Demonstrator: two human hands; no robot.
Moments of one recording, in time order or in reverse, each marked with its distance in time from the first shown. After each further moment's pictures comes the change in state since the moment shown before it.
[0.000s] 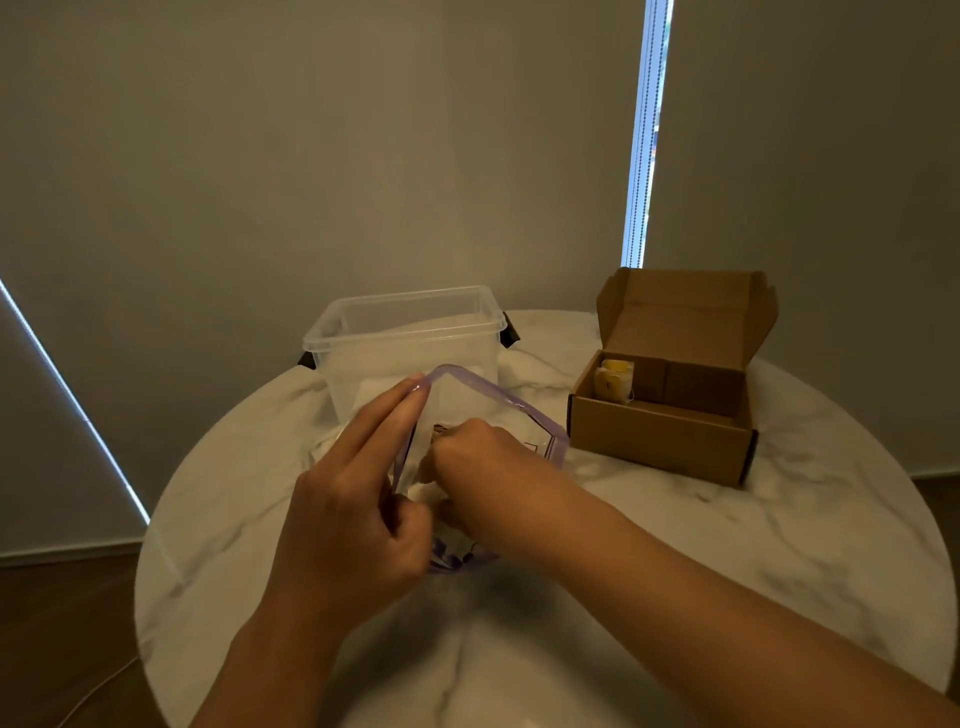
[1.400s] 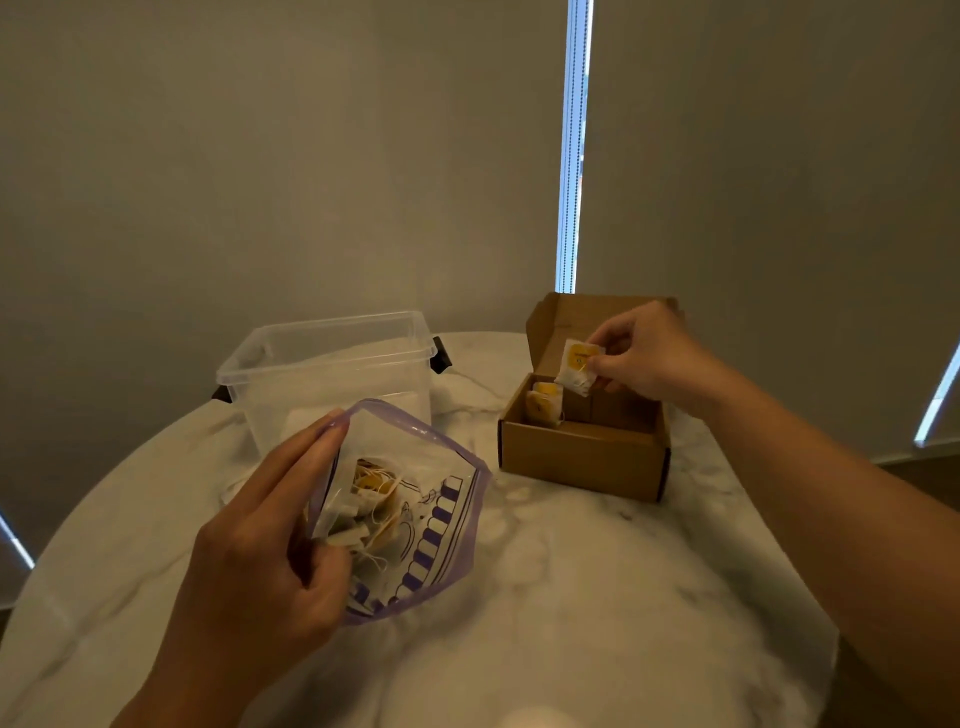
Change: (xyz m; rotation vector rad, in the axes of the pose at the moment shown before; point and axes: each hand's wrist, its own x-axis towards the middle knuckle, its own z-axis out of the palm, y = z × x) left_hand 0.005 0.002 0.000 -0.038 -0.036 0.022; right_hand -0.046 0.188 -0.094 0.463 0.417 0.613
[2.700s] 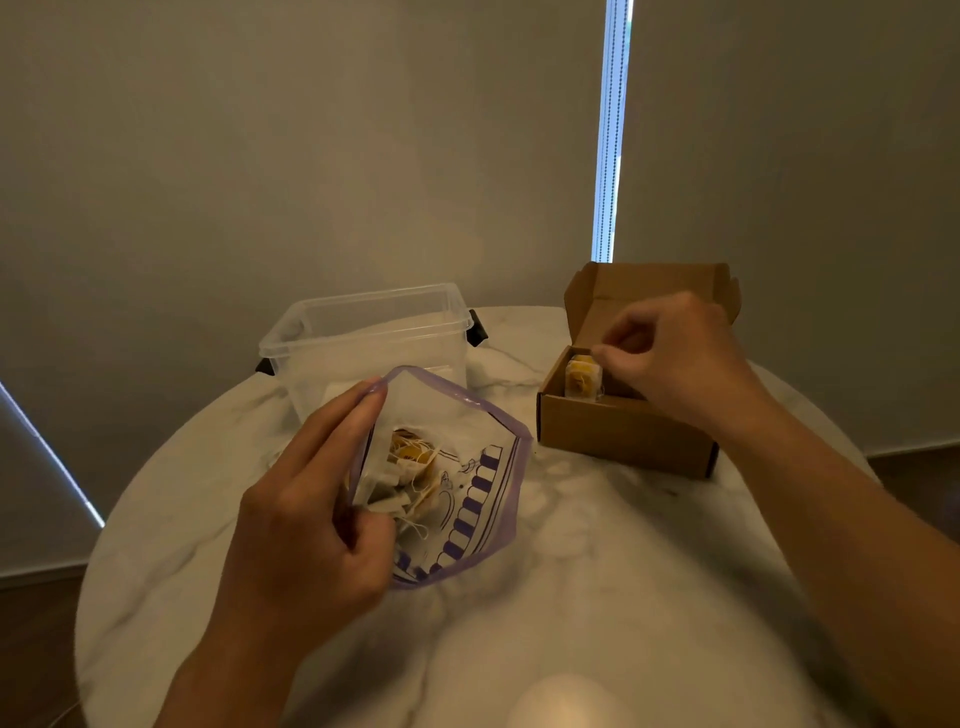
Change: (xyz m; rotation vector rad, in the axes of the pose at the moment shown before) left_hand 0.001 0.007 -0.005 0.041 0.000 -0.015; right_hand -0.043 -0.022 0.029 -0.165 0.198 -0.184
